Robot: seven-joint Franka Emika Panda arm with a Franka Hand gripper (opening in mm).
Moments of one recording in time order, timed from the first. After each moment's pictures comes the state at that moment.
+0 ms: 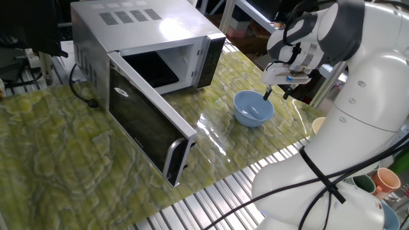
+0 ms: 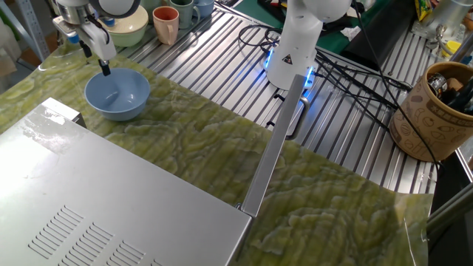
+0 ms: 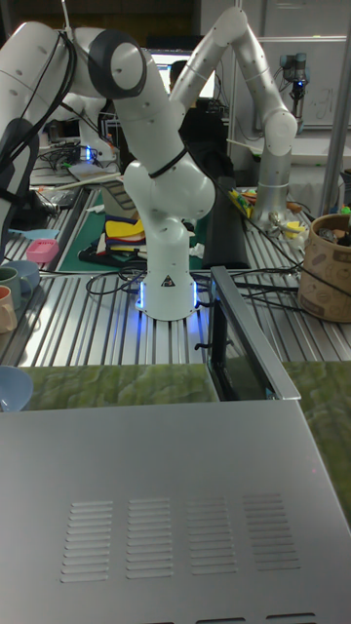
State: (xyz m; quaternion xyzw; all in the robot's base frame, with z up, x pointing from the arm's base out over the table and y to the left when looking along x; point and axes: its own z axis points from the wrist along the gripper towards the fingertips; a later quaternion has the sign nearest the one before) arm 0.423 -0.423 0.163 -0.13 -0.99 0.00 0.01
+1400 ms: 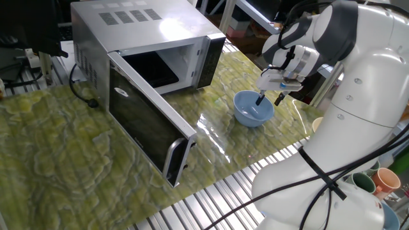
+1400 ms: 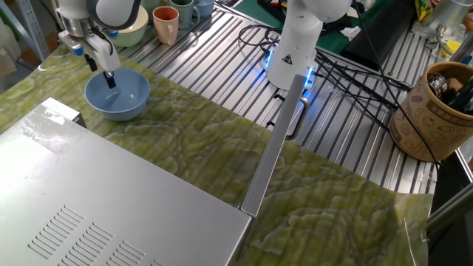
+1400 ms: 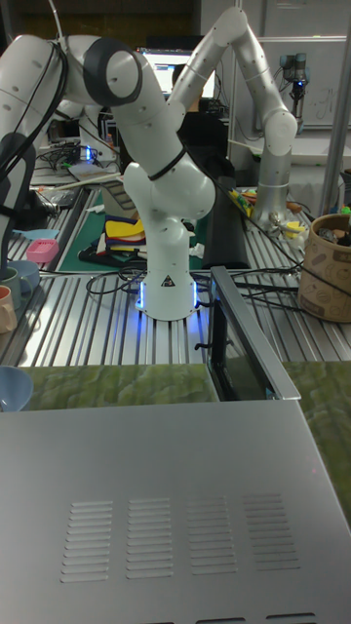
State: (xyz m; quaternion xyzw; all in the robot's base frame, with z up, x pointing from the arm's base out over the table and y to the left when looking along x) arm 0.430 -0.406 0.130 -0.12 -0.99 -0.04 0.00
